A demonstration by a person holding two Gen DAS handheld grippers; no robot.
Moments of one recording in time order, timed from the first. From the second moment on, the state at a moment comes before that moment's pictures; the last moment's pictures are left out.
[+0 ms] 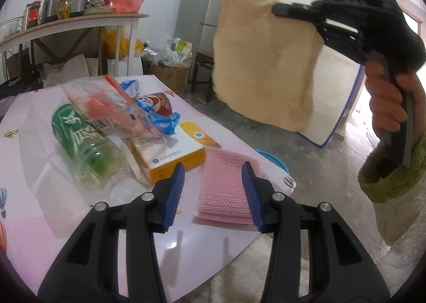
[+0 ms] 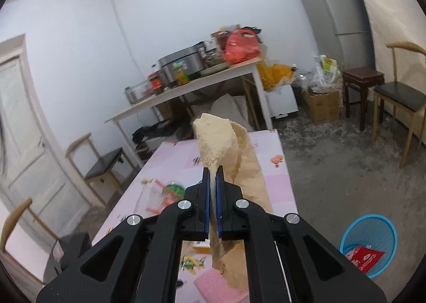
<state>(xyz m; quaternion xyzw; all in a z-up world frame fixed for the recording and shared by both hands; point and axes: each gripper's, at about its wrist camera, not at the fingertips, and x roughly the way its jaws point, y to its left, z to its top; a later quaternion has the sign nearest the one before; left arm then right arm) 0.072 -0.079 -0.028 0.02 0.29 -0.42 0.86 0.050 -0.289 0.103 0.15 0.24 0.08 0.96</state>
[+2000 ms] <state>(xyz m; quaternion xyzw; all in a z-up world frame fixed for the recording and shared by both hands) 0.100 -0.080 -0.048 -0.03 0.38 -0.42 0.82 0.073 -0.242 -0.047 0.00 0.47 0.11 0.88</state>
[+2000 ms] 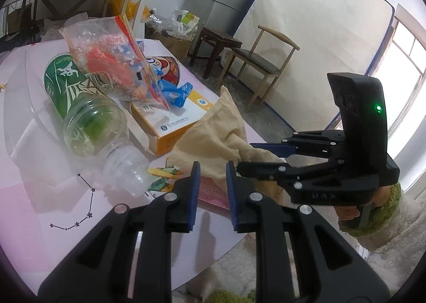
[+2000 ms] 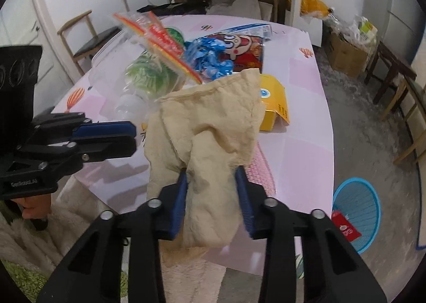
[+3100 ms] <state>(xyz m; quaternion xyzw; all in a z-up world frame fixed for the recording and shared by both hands) 0.090 -0.185 -0.071 0.24 0.40 -0.39 0.79 0.016 -0.353 -0.032 0.24 0.35 0.03 0.90</state>
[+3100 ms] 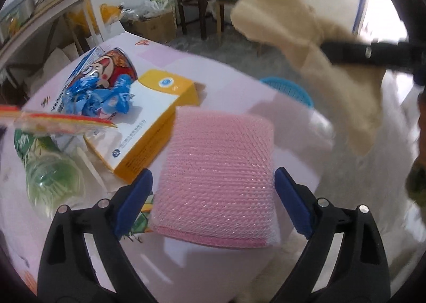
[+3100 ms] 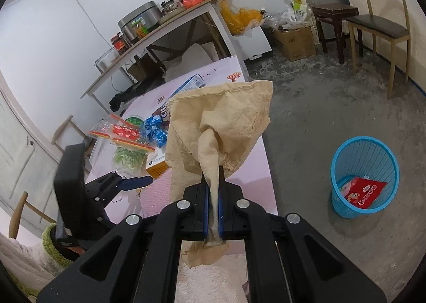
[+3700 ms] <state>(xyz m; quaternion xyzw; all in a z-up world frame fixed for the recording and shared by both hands) 0.083 -0.184 -0.053 0.16 0.47 -0.41 0.77 -0.016 -0.417 -0.054 0.31 0.31 -0.02 0.90</state>
